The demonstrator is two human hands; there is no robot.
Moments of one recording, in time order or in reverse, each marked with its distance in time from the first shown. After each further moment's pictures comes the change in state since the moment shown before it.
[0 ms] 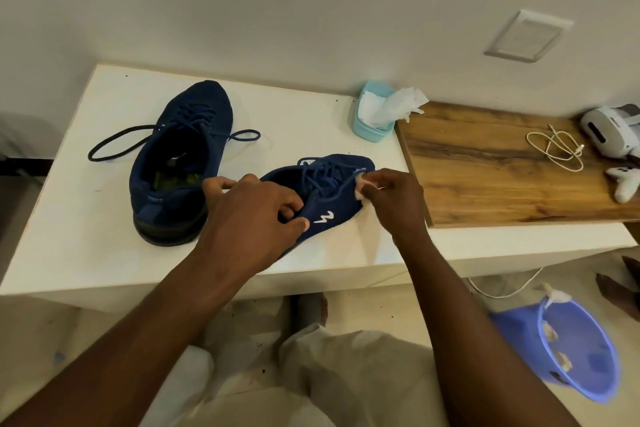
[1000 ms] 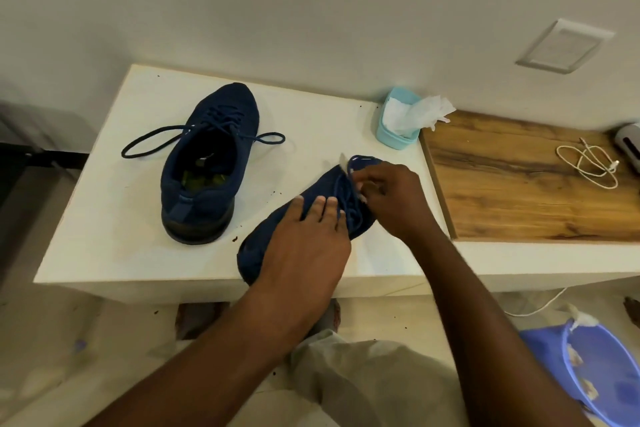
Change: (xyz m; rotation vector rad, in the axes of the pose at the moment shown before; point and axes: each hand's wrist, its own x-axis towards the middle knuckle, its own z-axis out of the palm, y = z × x) left_hand -0.010 0.036 0.019 0.576 -0.361 0.274; right_hand -0.002 -0.045 0.014 -0.195 -0.237 -0.345
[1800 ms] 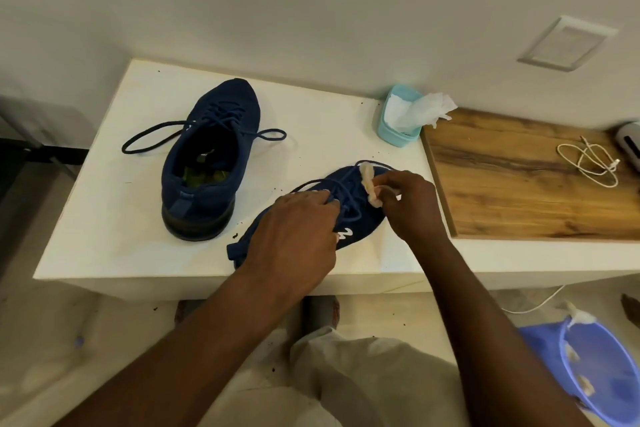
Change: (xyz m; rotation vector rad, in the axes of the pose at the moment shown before) left_hand -0.002 -0.022 0.004 -0.428 0.242 -0.094; right_hand -0.011 0.020 -0.001 -0.062 0.103 0.171
